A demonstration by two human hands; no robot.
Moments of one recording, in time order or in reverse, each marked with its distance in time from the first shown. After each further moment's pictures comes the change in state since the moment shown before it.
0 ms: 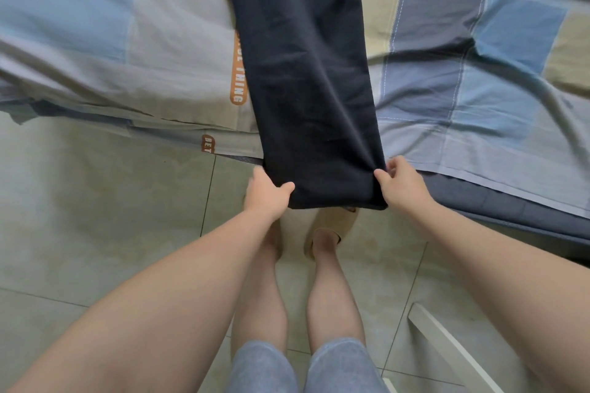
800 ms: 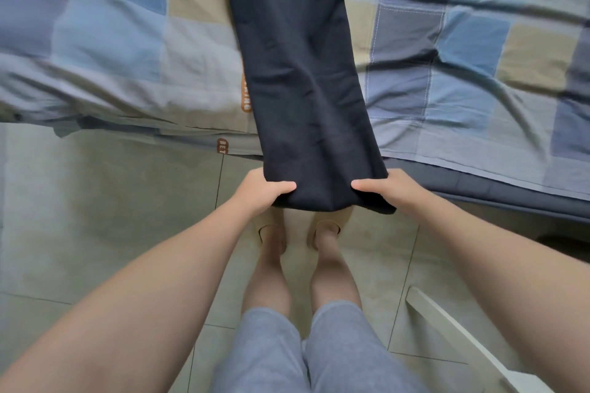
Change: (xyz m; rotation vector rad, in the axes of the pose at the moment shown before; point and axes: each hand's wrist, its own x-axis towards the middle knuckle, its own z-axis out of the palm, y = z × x) left_hand -0.046 0.003 -0.067 -0.165 -0.290 0.165; right_hand -0.075 -0.016 -0.032 0.413 -0.357 0.039
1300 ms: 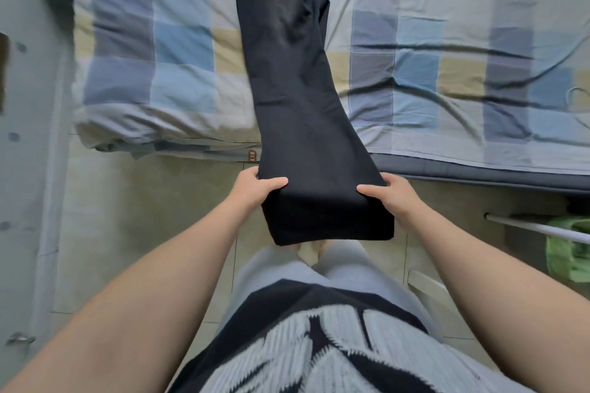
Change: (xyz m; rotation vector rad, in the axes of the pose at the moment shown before) left_hand -0.168 0.038 -0.080 -0.101 0.041 0.083; right_hand -0.194 -0.020 0.057 0.201 0.219 -0.157
